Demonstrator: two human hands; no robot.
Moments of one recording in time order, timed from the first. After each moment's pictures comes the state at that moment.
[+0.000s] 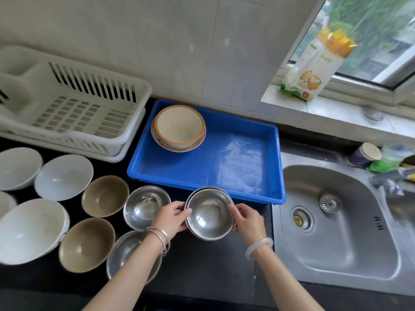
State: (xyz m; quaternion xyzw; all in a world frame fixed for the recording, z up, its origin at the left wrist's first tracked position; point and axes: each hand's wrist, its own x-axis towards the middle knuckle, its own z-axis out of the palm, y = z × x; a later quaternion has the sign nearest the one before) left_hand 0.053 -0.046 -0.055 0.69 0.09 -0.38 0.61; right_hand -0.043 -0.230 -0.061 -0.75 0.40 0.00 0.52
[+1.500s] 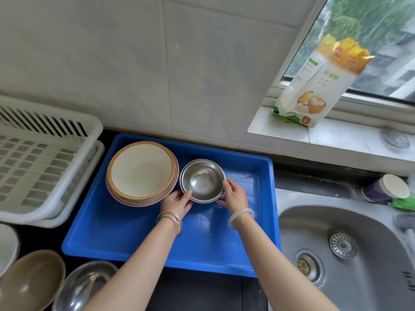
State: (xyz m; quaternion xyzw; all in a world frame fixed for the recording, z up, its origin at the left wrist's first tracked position) left_hand 0.196 -0.224 -0.099 0.55 0.20 -0.31 0.75; right_hand 0.153 -0.367 -0.113 -0.60 0.43 -0.03 0.68
